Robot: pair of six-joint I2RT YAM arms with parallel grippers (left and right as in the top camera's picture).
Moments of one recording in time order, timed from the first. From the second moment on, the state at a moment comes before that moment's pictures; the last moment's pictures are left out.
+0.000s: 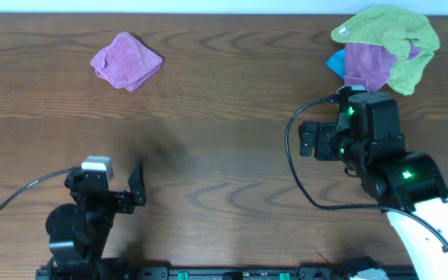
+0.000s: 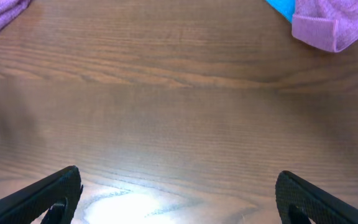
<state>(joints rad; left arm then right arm) 0.06 0.23 0.40 -0.48 0.20 -0.04 0.27 1.11 1.13 -0.90 0.02 0.26</state>
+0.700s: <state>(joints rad) -0.01 0.03 0.31 -0.80 -0.11 0.01 0.27 1.11 1.13 -0.90 0.02 0.26</state>
